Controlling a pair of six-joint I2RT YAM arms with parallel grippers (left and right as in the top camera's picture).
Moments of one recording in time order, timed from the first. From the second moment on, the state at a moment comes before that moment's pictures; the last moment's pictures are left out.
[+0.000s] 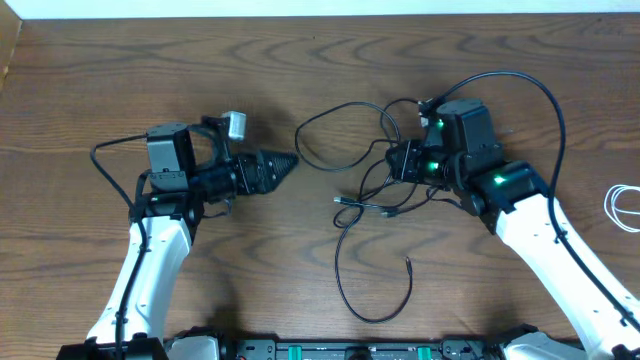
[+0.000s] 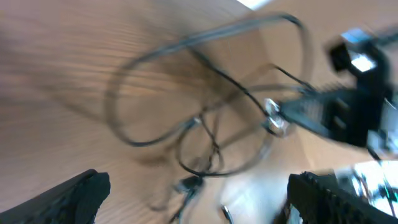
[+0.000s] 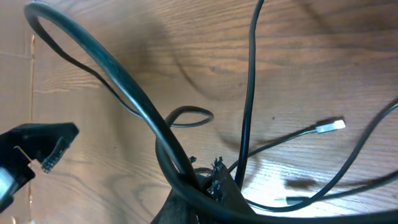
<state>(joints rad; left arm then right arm) 0.07 1.32 0.75 -0.21 1.02 -0.24 0.40 1.38 1.03 -0.49 -0.33 0.62</state>
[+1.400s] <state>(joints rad) -0.46 1.33 0.75 -0.03 0.51 0.04 0.36 1.38 1.03 -0.51 -0.52 0.67</state>
